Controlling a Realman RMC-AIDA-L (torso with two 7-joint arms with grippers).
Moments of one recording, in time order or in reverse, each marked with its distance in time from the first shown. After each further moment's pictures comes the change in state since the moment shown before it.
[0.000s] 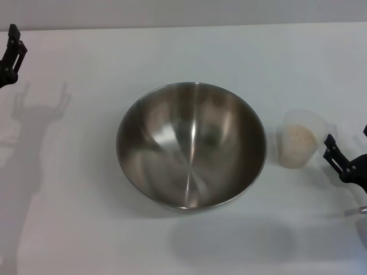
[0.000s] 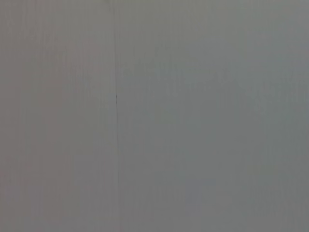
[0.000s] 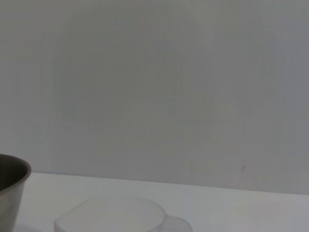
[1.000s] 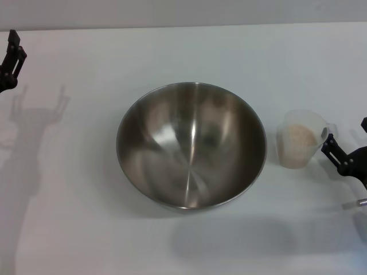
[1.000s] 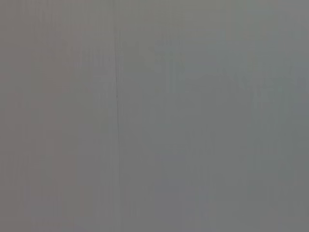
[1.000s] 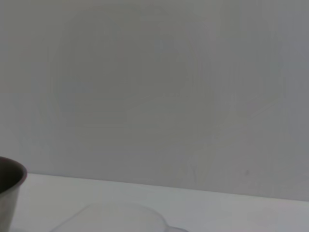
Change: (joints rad) left arm 0.007 0.000 0.006 0.010 0.000 0.001 0.000; right arm 0.029 -0.001 0.005 -0.011 0.001 0.013 0.000
